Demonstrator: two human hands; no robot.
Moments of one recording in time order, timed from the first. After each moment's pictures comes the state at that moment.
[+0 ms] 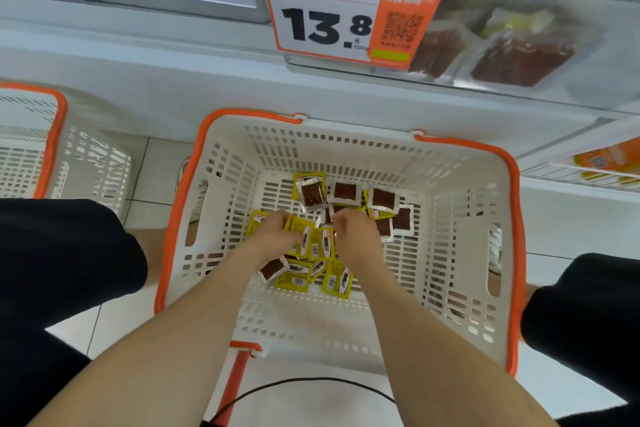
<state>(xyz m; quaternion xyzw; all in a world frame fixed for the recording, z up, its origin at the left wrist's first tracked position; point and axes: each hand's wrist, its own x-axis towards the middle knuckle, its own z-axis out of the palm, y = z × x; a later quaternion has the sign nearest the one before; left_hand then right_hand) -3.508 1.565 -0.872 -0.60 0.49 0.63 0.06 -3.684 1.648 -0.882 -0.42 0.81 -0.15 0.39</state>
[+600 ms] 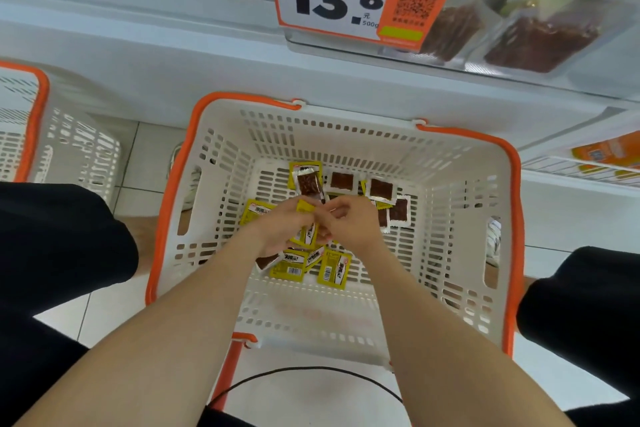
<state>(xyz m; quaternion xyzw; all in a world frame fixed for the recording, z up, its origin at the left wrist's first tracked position) -3.536 1.563 -0.864 -0.53 0.36 0.77 0.05 -3.688 1.640 -0.864 -0.30 0.75 -0.31 0.50</state>
